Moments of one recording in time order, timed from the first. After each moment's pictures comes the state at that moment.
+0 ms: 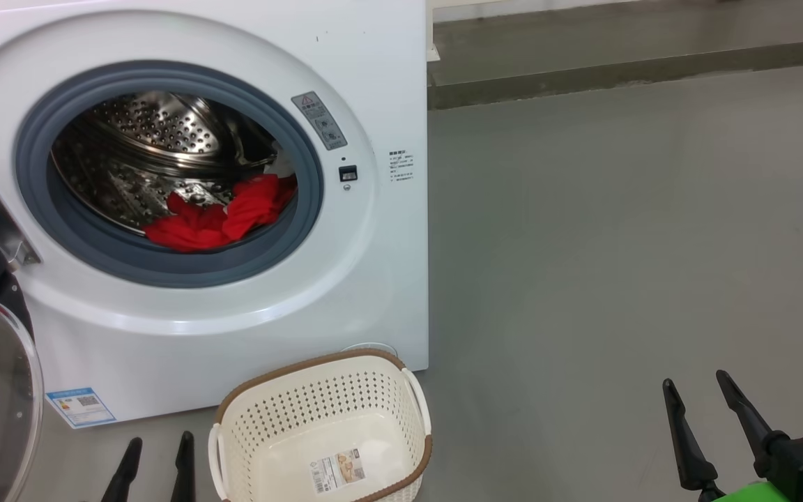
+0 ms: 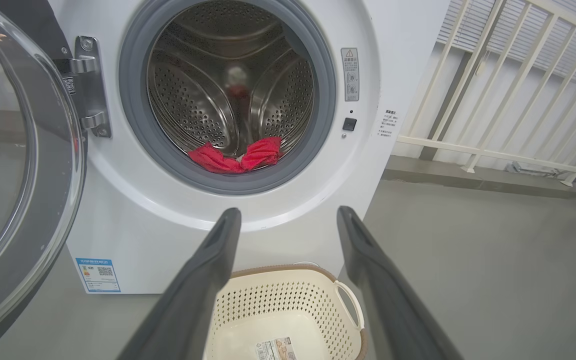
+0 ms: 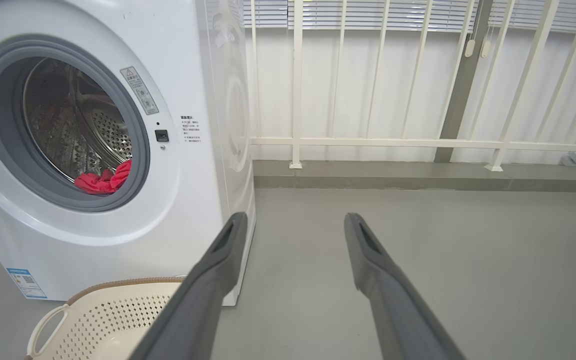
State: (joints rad) left arm 0.08 0.09 0.05 0.24 -0.36 -0.12 -0.25; right arm 0.12 -0.08 -0.08 0.17 0.19 0.13 -0.26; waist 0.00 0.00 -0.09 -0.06
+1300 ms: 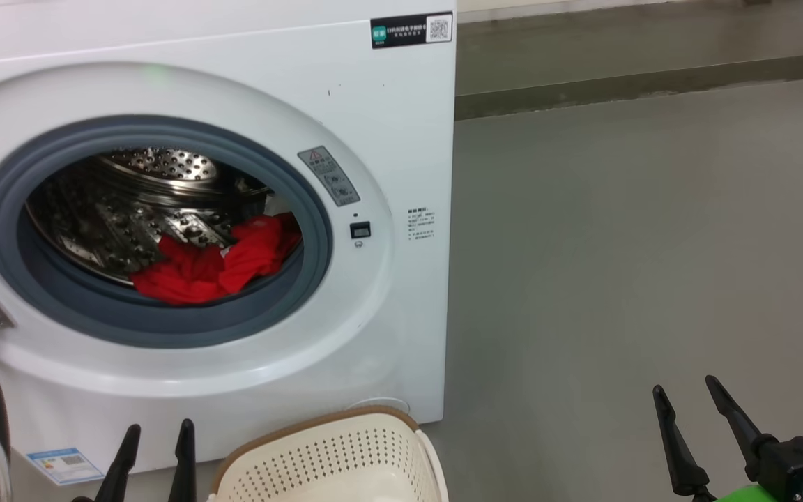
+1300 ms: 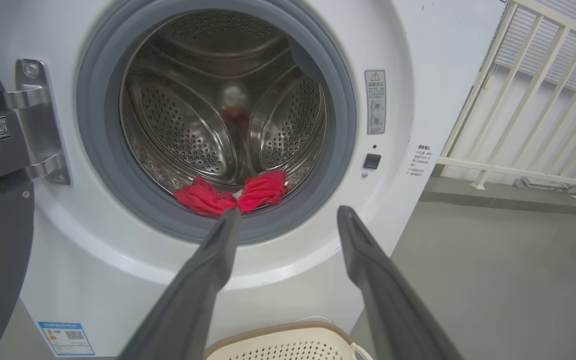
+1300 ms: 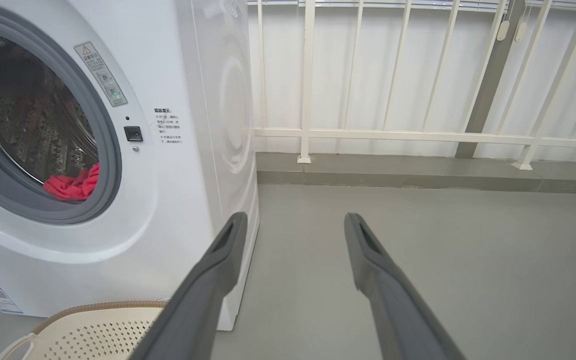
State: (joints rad) left arm 0.09 0.07 0.06 0.17 -0.33 -0.13 -0.25; right arm 0.12 -0.09 -0.06 0.19 0.18 0.13 -0.26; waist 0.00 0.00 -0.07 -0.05
